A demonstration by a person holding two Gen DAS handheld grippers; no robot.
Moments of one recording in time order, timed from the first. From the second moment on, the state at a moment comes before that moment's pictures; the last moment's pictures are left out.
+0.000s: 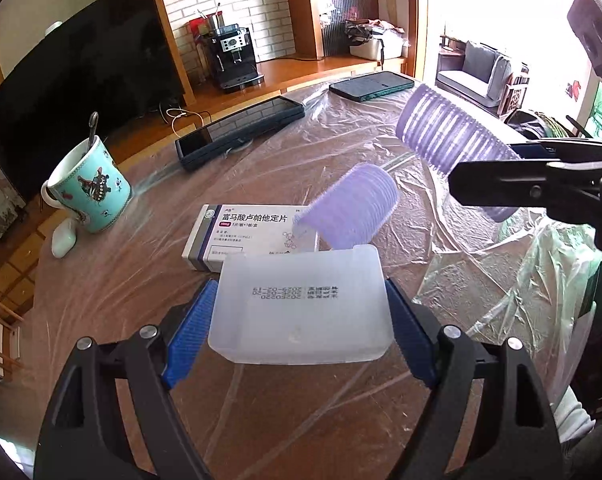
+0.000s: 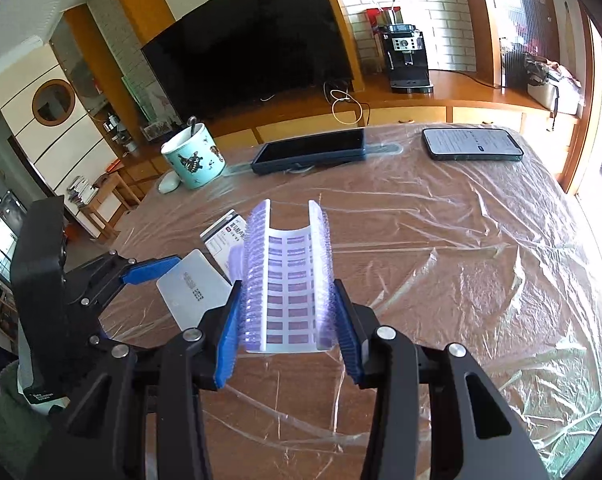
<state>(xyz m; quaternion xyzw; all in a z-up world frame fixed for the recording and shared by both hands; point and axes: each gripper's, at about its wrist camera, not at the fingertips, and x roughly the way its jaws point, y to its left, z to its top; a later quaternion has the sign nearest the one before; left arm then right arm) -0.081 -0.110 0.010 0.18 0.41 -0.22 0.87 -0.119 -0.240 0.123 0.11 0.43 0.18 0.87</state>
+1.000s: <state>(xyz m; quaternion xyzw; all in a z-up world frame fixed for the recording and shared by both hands) -0.118 -0.087 0.043 0.12 0.42 -0.23 0.87 -0.143 -0.224 0.118 0.09 0.45 0.22 0.86</state>
